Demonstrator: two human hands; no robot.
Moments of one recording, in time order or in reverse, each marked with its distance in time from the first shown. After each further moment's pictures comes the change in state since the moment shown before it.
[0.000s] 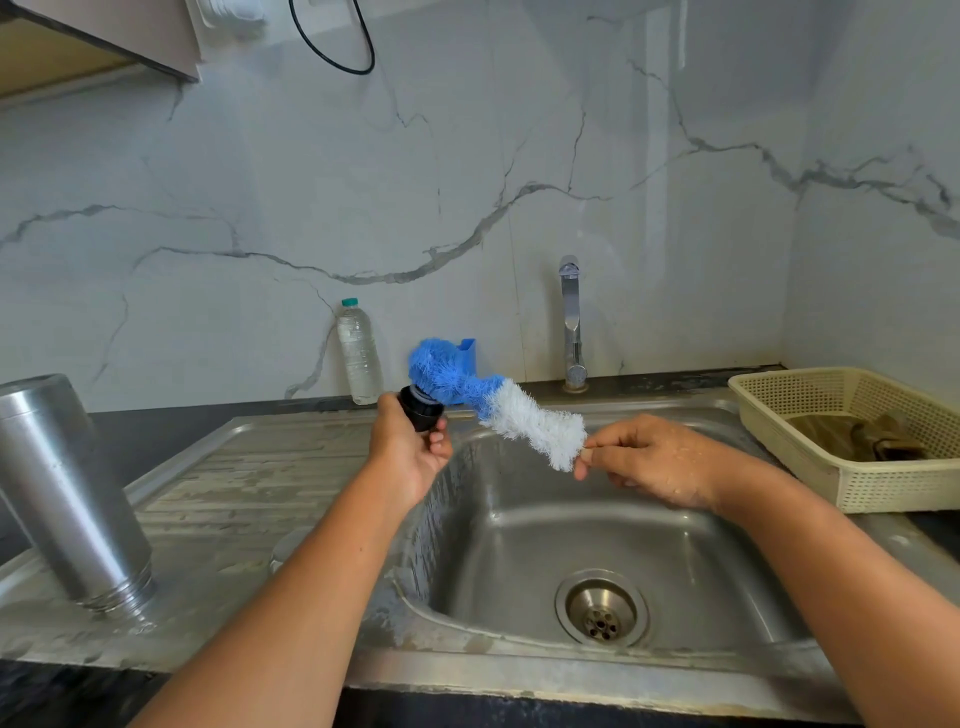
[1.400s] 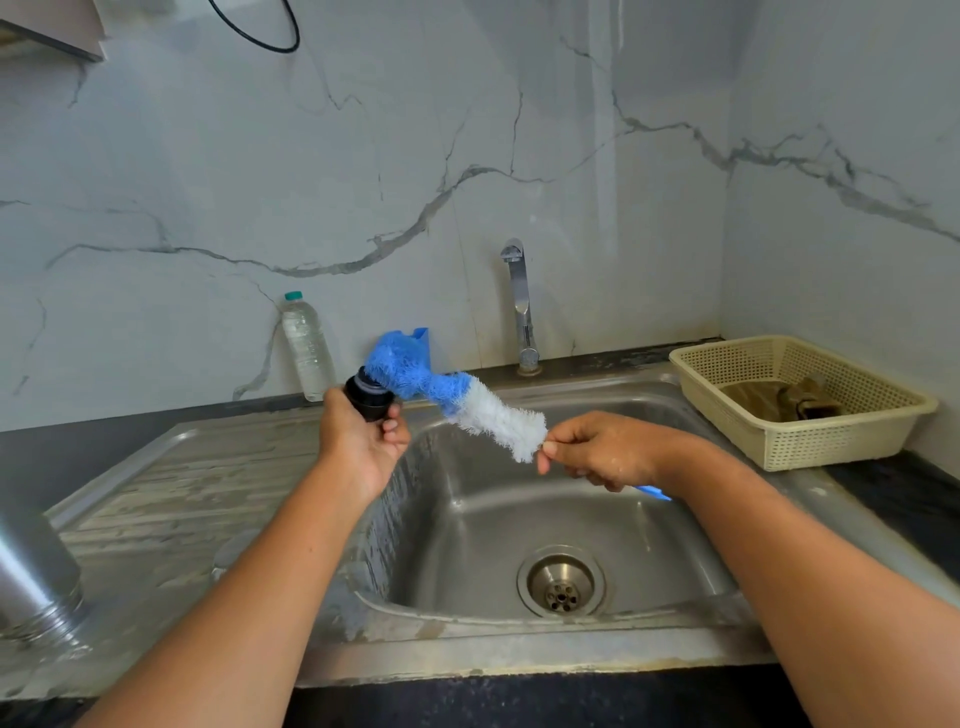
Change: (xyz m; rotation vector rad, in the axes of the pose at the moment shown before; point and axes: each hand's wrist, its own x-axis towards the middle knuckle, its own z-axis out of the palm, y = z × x) left_hand -0.007 -0.005 0.009 -0.081 -0.060 0.049; right_hand 0.010 0.035 0.005 0.075 -0.103 0.065
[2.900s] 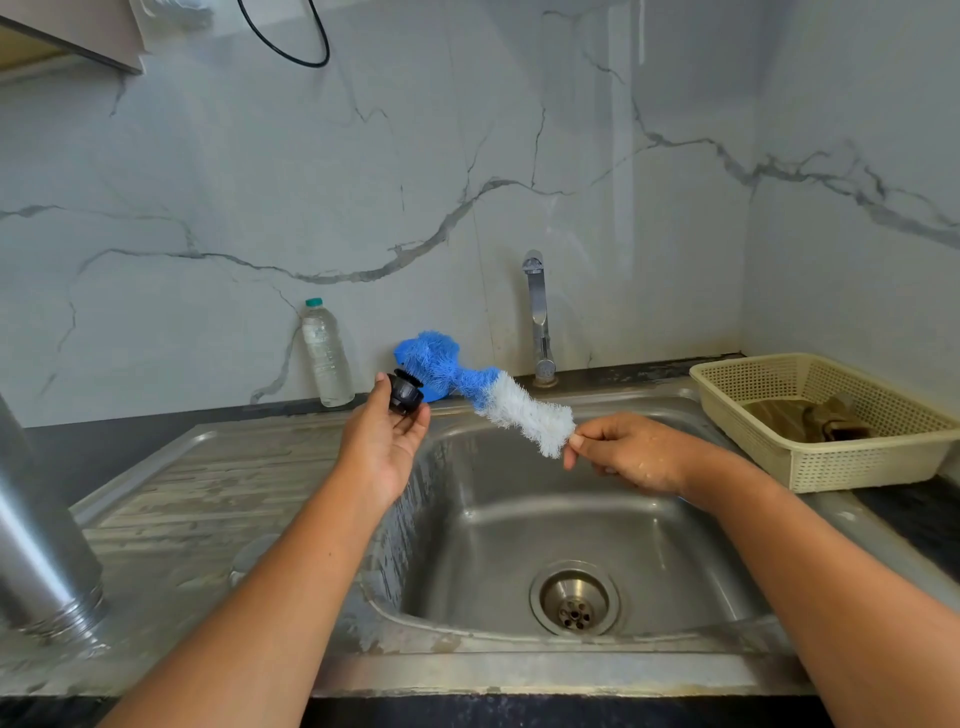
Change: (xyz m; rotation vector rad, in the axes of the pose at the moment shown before) left_hand 0.006 -0.003 0.000 -0.080 0.029 0.081; right_hand 0.005 0.007 -0.007 0.012 0.160 0.010
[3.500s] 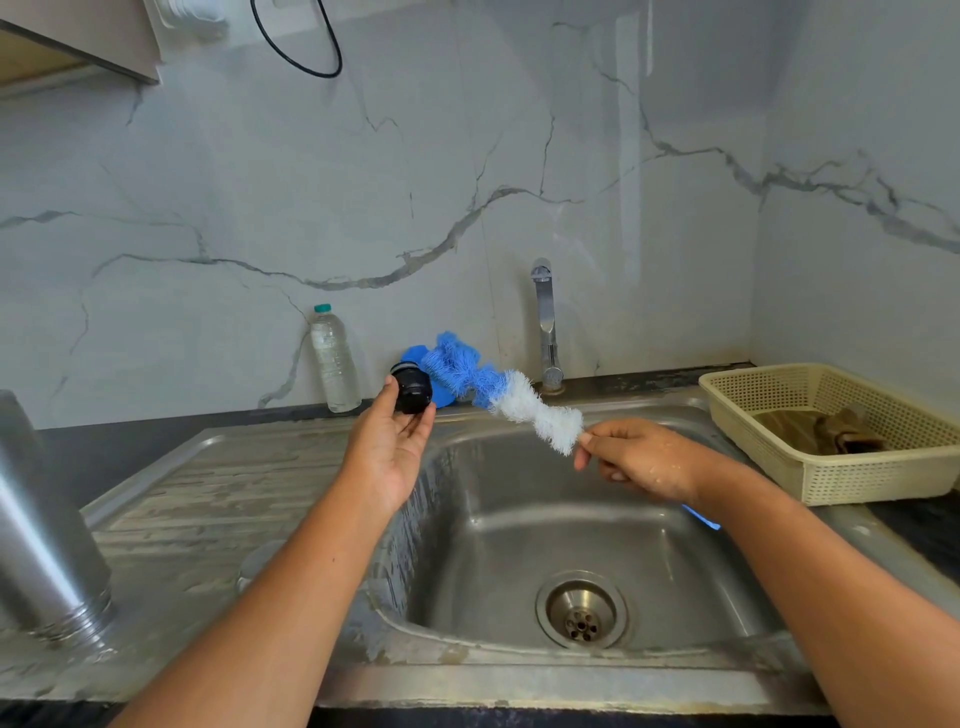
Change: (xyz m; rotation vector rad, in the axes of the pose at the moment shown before) left_hand -0.002 0.003 0.002 -0.077 -0.020 0.011; right_hand -0.002 -0.009 0.002 0.093 0.085 0.059
